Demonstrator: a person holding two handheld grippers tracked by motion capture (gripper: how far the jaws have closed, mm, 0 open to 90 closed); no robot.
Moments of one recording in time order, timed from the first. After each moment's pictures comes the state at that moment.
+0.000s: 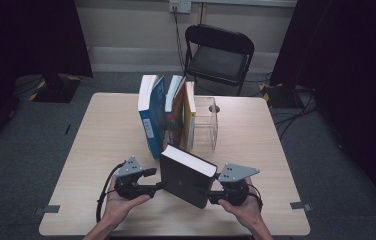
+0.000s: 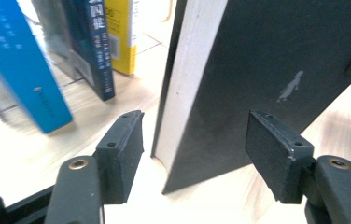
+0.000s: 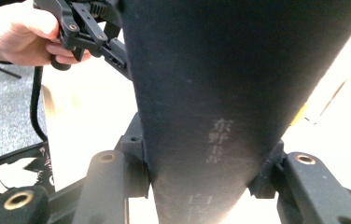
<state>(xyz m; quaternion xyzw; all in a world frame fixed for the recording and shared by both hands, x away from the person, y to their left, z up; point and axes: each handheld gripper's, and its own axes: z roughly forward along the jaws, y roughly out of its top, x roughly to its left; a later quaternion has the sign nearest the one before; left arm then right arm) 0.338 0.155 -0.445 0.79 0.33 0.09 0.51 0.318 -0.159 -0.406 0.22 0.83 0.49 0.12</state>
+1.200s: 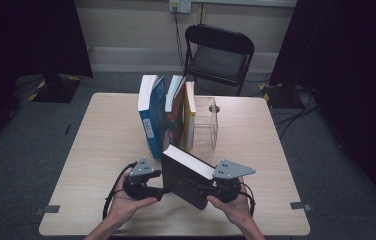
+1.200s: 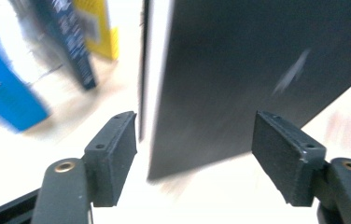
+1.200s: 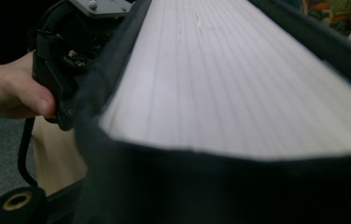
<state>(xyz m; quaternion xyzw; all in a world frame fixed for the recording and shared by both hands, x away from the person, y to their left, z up) 0.336 0.145 -0.447 0.83 0.32 0.09 0.45 0.318 -0.137 -0.397 0.24 0.80 0.54 0.15</state>
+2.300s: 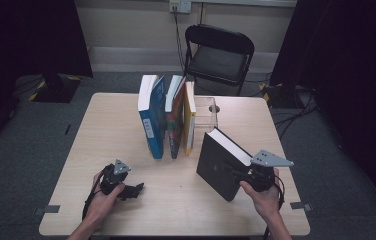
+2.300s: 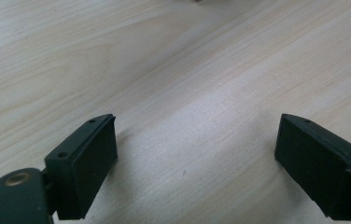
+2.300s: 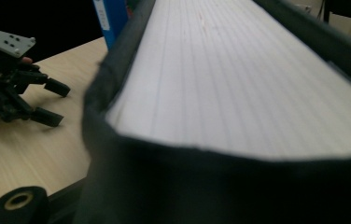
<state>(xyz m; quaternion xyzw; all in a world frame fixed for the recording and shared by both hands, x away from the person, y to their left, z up) 0.357 0.205 -0.496 0.82 0.44 0.17 0.33 0.342 -0.222 -0.395 0.35 0.76 0.51 0.20</state>
